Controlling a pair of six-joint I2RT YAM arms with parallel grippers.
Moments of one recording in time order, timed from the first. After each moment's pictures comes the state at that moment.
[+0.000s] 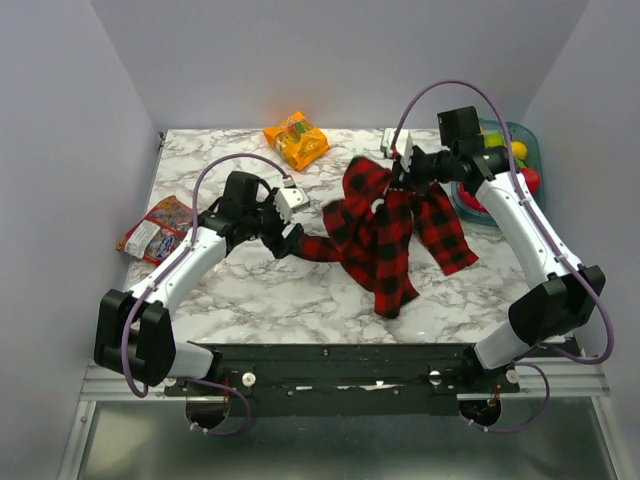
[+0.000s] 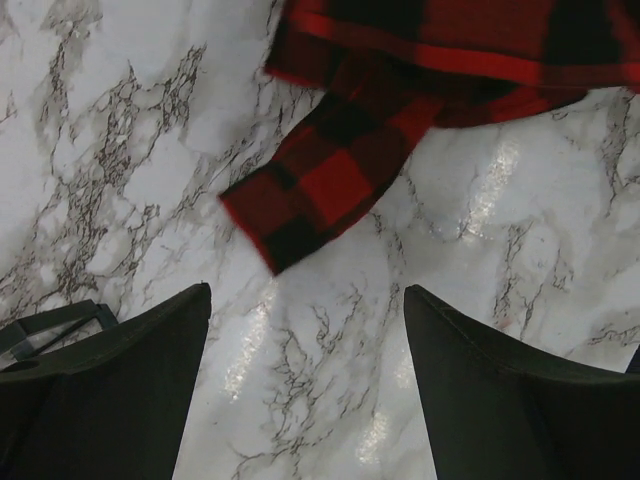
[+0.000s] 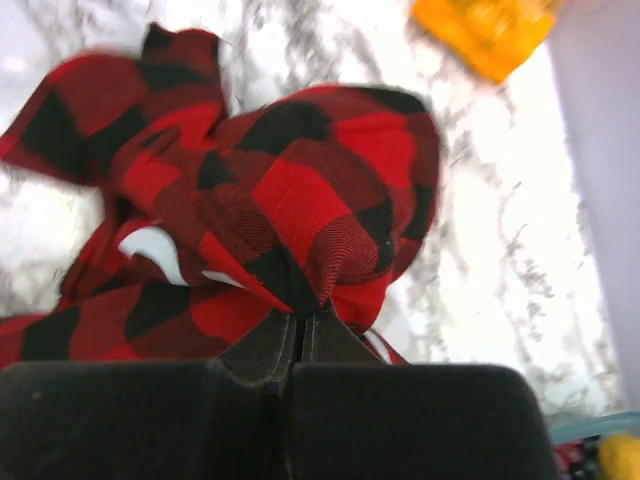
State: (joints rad) left arm -0.35 1.36 0.99 -0.42 0.58 0.51; right arm 0.31 1.57 1.61 -0.85 -0.61 -0.92
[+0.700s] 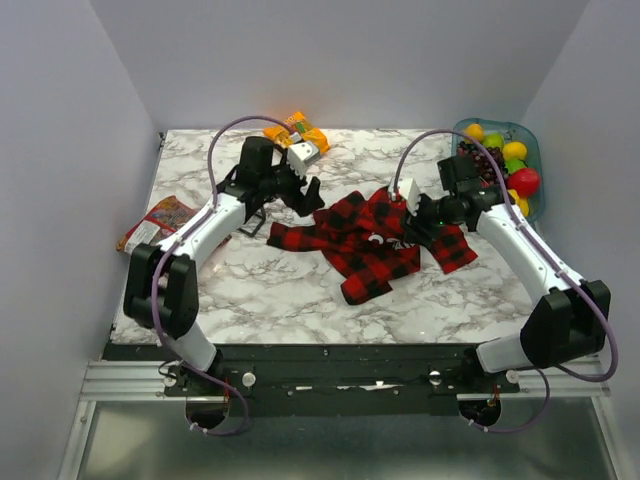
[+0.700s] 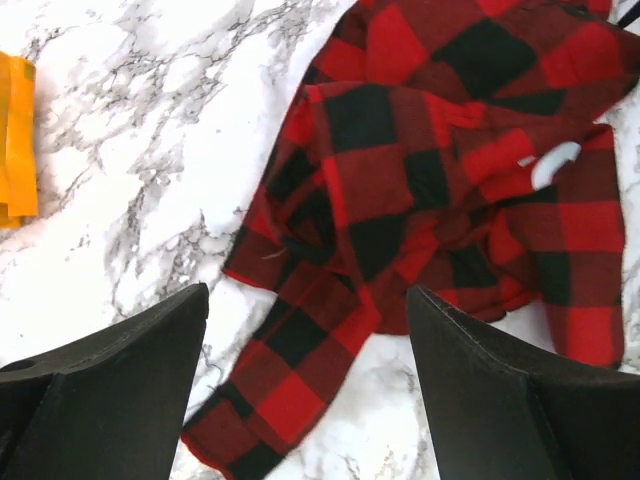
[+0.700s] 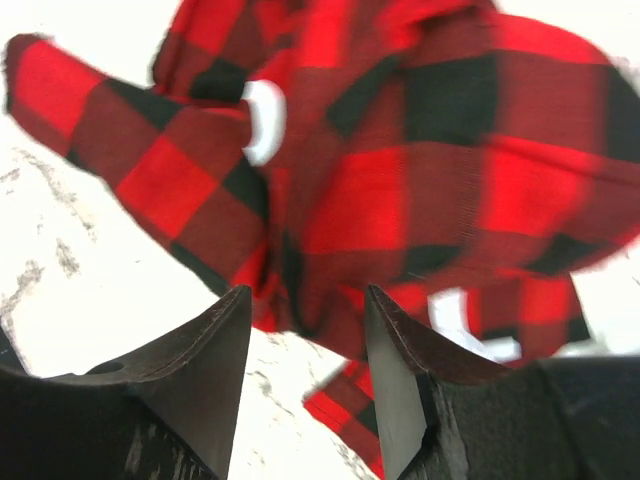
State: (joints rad) left arm -0.36 1.60 1.22 -0.16 0.61 0.24; right arm 0.28 1.44 1.21 -0.82 -0.51 -0.88
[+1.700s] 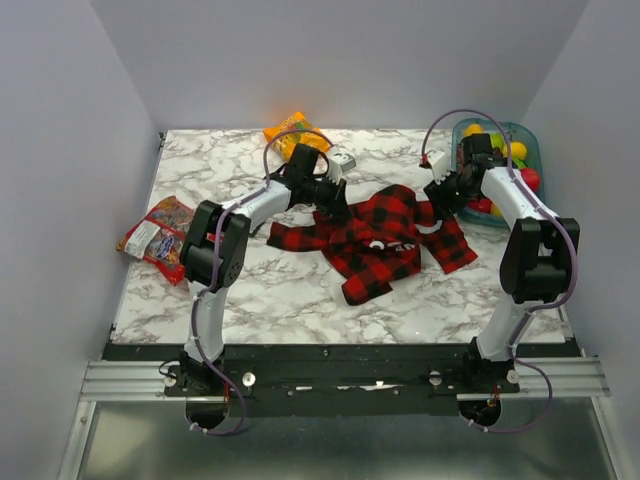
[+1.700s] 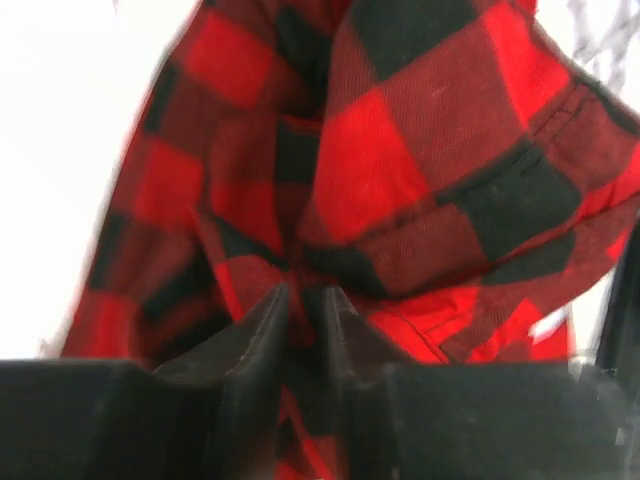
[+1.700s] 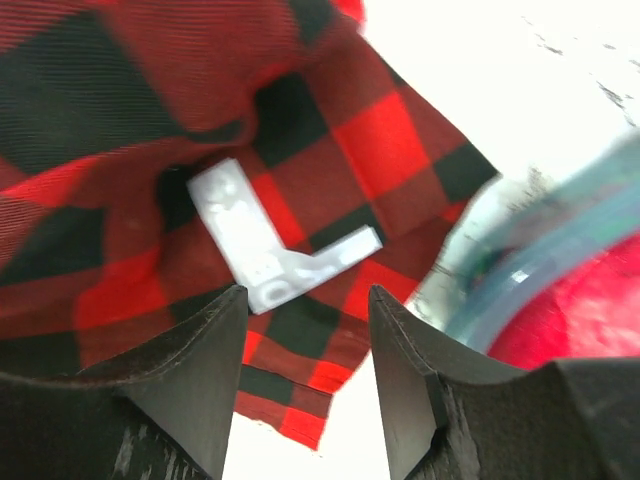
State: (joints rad) left arm -0.47 2.12 1.60 -0.21 0.78 0.00; right arm 0.01 1.84 1.46 -0.78 -0.32 -0.73
